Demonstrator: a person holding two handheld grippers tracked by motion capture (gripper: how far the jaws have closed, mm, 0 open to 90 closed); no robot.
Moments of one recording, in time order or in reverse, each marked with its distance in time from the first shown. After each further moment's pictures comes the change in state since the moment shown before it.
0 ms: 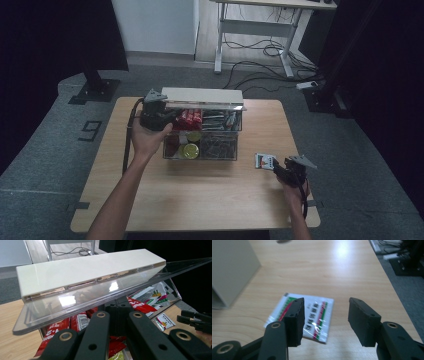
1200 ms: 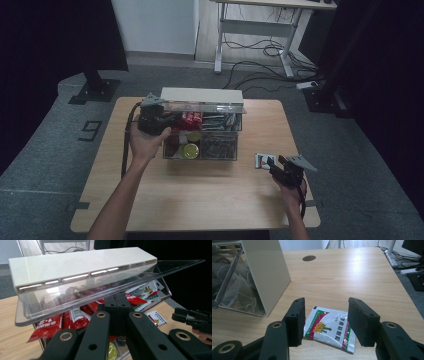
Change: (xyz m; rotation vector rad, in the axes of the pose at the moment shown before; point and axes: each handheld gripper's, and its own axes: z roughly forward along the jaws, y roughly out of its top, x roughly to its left) left arm -0.003 -0.010 -0.009 -0.006 -0.045 -0.016; right arm 0.020 0.008 -0.018 -0.085 0.110 -0.009
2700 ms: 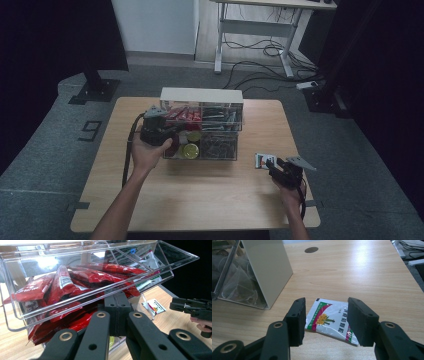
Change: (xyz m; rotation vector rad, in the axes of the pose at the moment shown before) left arm -0.001 -0.027 0.008 0.056 -0.019 -0.003; right arm -0.003 -0.006 0.004 0.048 0.030 0.021
